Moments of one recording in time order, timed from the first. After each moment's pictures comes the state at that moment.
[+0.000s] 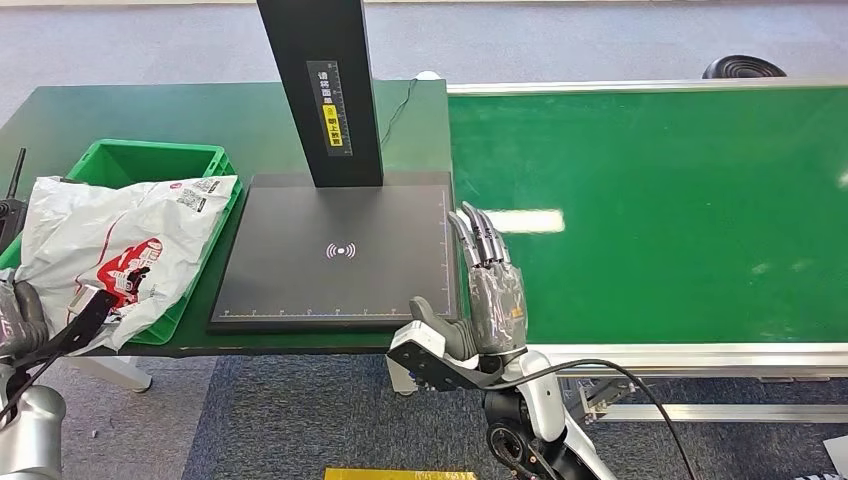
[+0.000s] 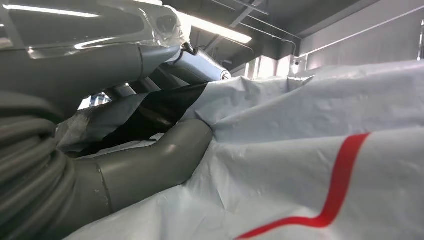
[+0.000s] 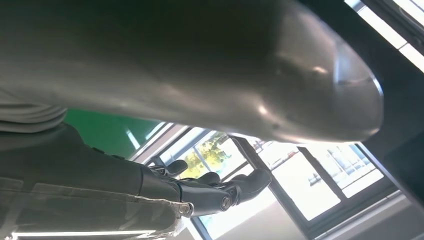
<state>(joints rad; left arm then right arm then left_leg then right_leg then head) -0.42 0.22 0.55 -0.81 -1.28 0.70 -0.40 -0.27 -0.03 0.72 -1.32 1.20 -0.45 -0.22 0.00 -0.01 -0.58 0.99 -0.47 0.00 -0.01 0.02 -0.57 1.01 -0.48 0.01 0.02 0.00</state>
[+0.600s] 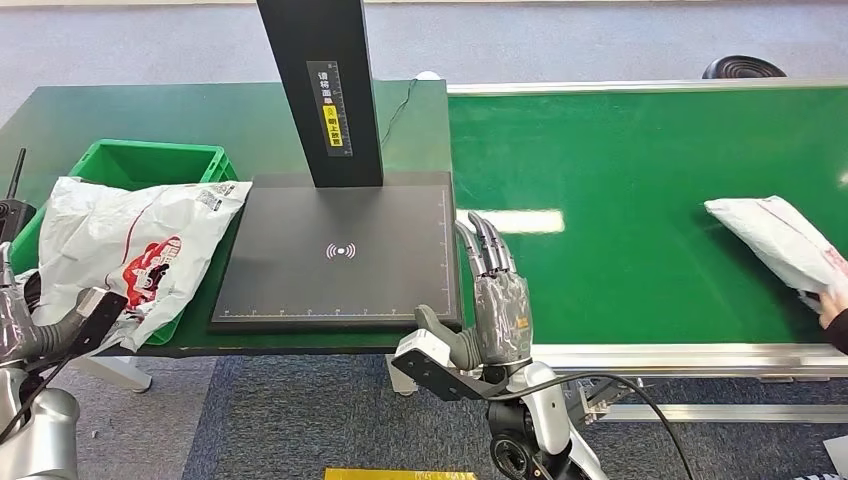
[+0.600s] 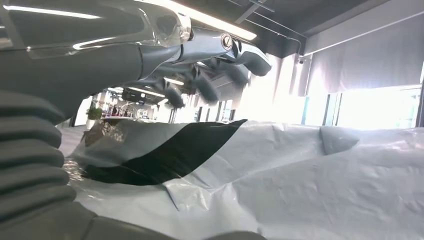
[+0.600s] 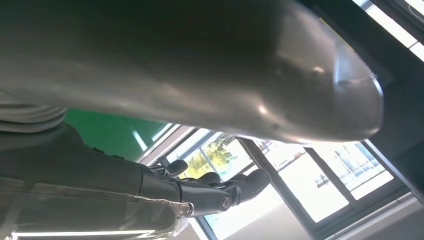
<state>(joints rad) -0.41 0.16 0.59 -0.86 -1.28 0.70 -0.43 -0.22 -0.03 0.69 -1.36 1.22 -0.43 -0.22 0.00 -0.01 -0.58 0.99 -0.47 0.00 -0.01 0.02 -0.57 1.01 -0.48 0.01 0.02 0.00</state>
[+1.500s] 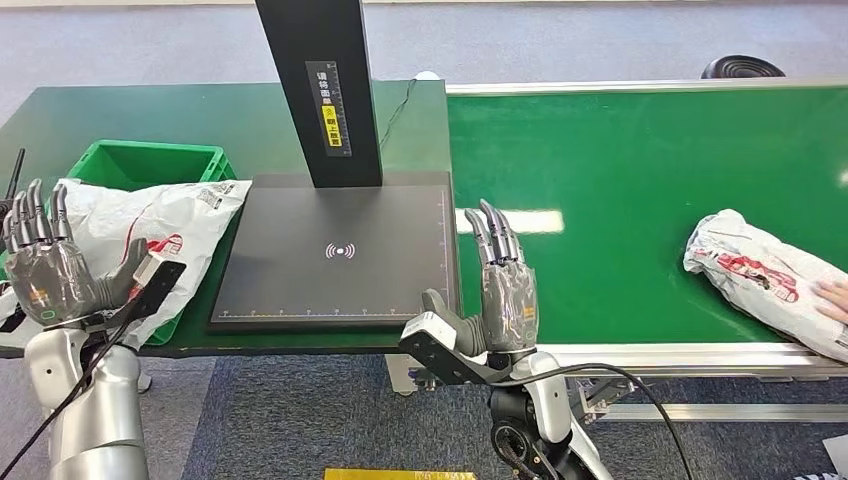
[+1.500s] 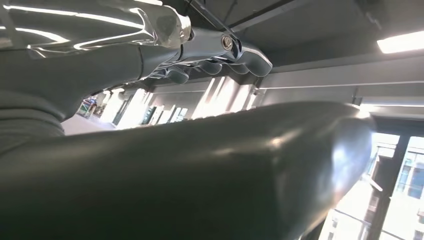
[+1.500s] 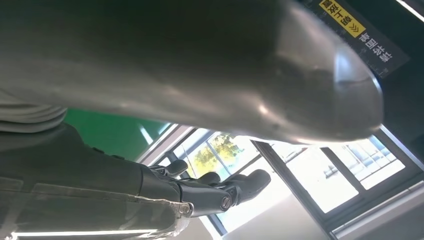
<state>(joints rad) -0.47 -0.07 0.50 -1.10 -1.26 0.70 -0.55 -0.24 0.00 0.64 -1.33 1.23 -0.44 -0.22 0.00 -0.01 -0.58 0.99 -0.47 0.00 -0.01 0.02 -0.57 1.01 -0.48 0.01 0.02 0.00</state>
